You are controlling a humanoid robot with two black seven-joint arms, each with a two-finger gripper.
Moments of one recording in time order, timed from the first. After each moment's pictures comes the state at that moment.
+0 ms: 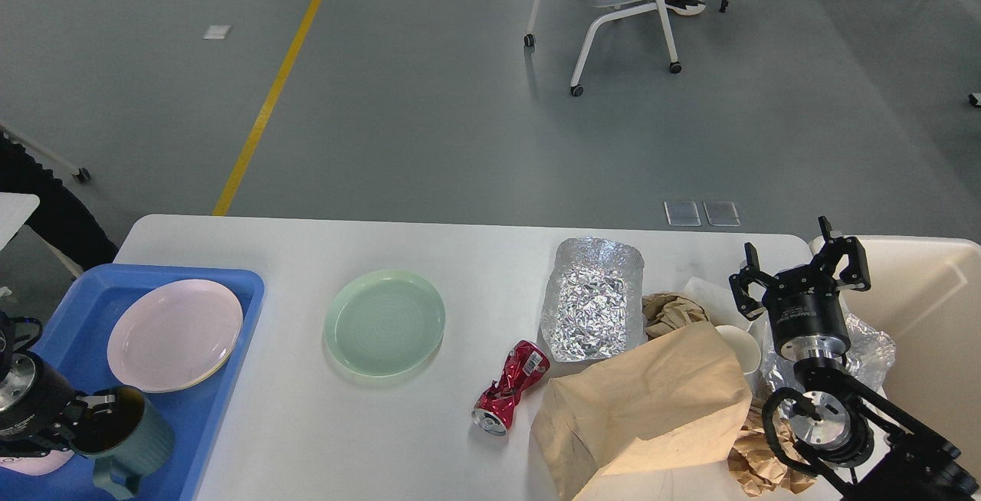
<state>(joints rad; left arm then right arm) -1.32 0.73 1.14 -0.98 0.29 -0.59 -0.02 0.28 -0.34 0.88 0.94 0.03 0.15 0.65</state>
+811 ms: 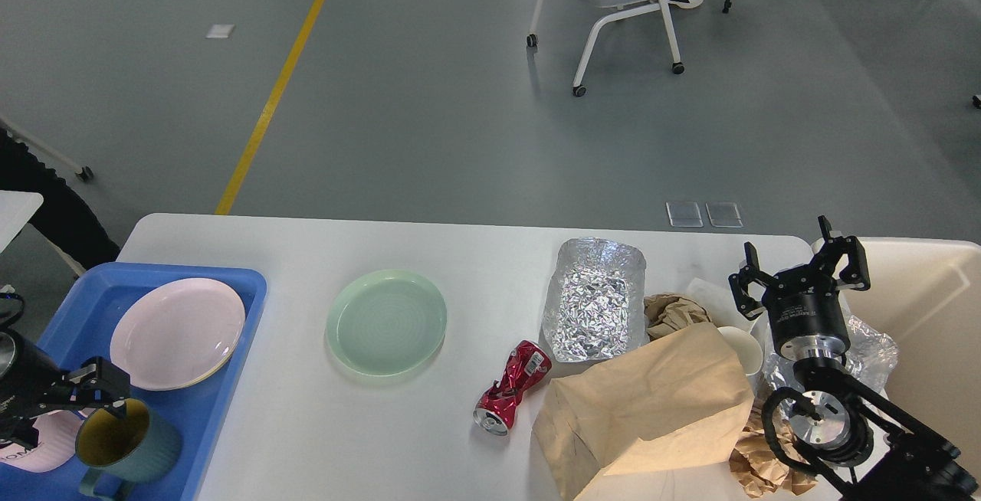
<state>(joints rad) -1.60 0.77 1.33 -1.21 0.27 -0.53 -0.04 0.28 -0.33 0.88 0.94 0.03 0.15 0.65</state>
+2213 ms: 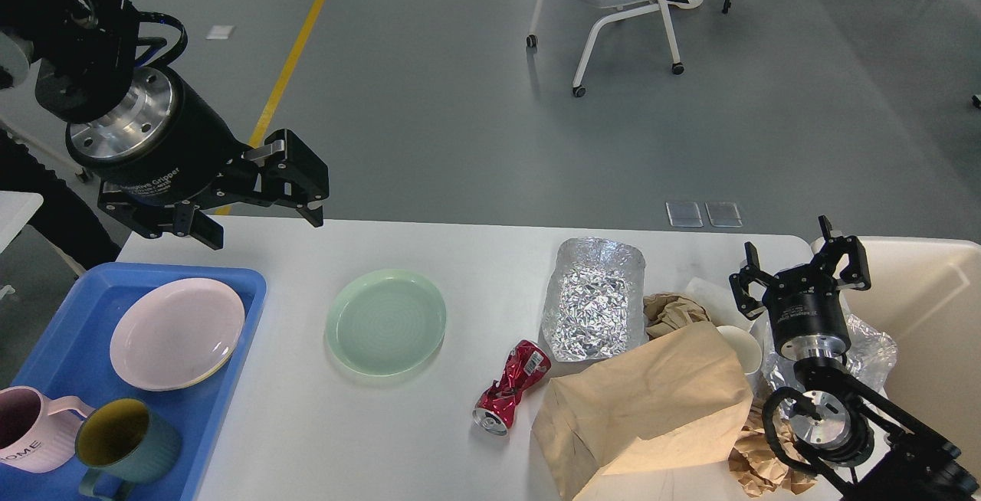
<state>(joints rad) -2.63 0.21 1.54 -1.69 -0.32 -0.71 -0.03 0.28 -0.34 0.88 0.94 0.03 0.15 0.65</state>
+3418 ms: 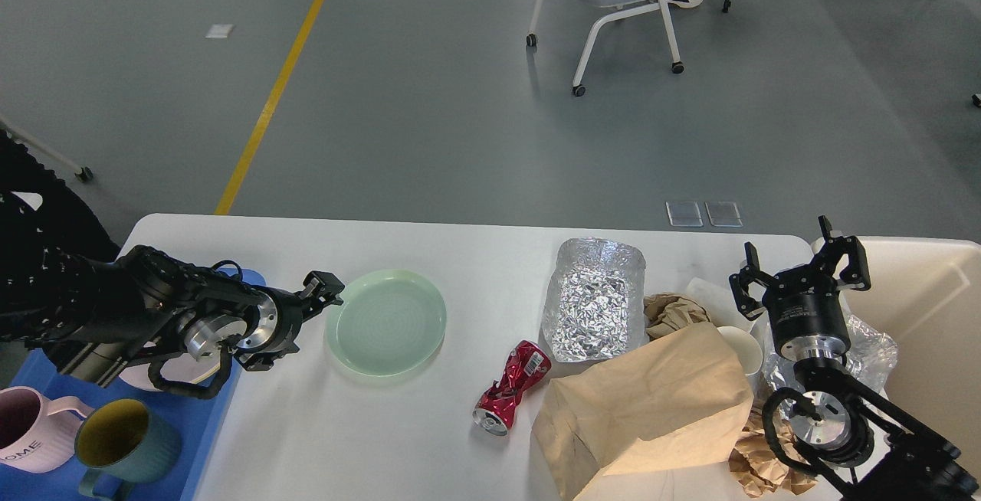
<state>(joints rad) -1.34 0.27 1.04 -1.03 -0.53 0.01 -0.02 0.28 -0.34 0.88 0.94 0.03 0.15 0.66</state>
